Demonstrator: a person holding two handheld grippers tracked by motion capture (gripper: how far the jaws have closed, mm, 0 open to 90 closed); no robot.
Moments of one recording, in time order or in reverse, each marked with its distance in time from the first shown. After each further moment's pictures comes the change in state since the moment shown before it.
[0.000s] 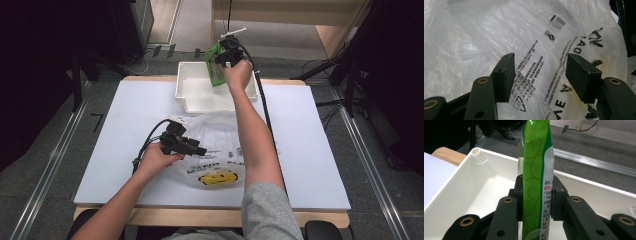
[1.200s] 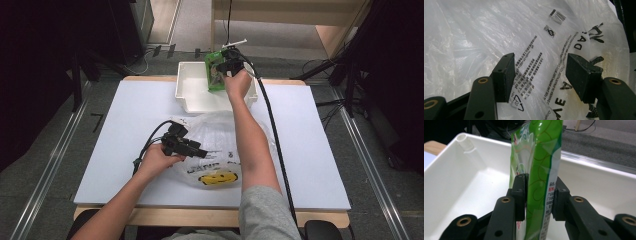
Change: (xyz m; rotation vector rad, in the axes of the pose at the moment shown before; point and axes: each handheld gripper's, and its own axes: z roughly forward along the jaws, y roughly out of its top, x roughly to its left) left arm -0.001 -0.001 0.005 0.038 -0.002 0.014; right arm -0.008 -0.029 0.019 -0.020 -0.014 0.003
